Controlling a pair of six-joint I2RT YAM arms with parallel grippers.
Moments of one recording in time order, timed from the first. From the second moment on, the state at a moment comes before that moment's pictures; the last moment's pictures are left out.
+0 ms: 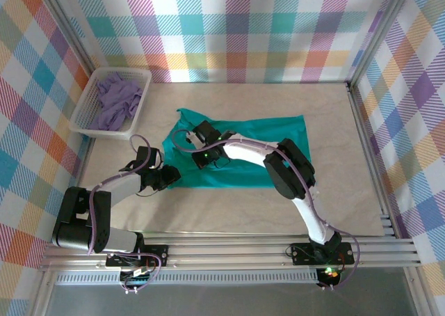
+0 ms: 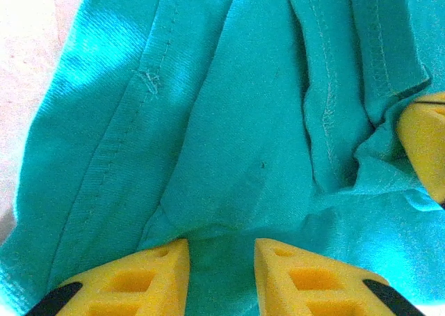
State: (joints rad) left arm -0.14 1.39 0.54 -0.20 0.33 -0.65; right arm 0.84 2.22 1.67 -0.45 -0.16 0.12
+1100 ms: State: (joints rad) left arm -0.14 1.39 0.54 -0.20 0.33 -0.65; right arm 0.87 2.29 1.76 -0.52 -0.10 0.04
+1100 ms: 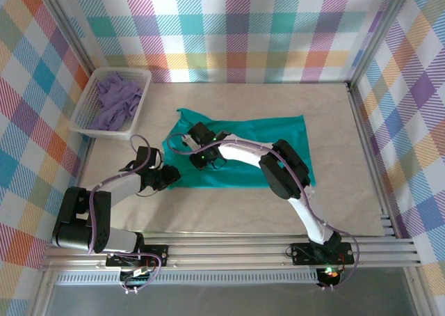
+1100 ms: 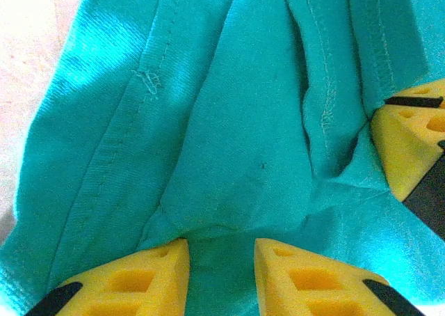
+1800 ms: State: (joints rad) left arm -0.14 1.39 0.54 -0.20 0.33 -0.65; right arm 0.80 2.20 1.67 -0.46 -0.01 0.17
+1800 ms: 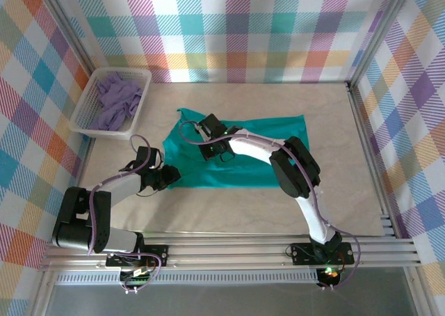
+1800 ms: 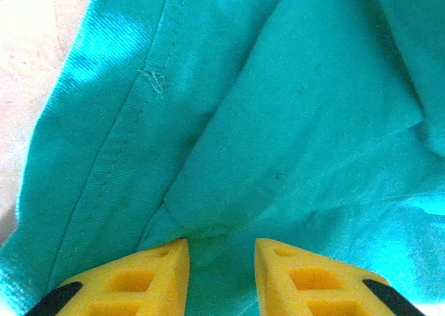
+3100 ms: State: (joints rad) left arm -0.15 1.36 0.70 -0.22 0.32 -0.67; right arm 0.75 2.15 1.52 -0.24 -0.44 0.34
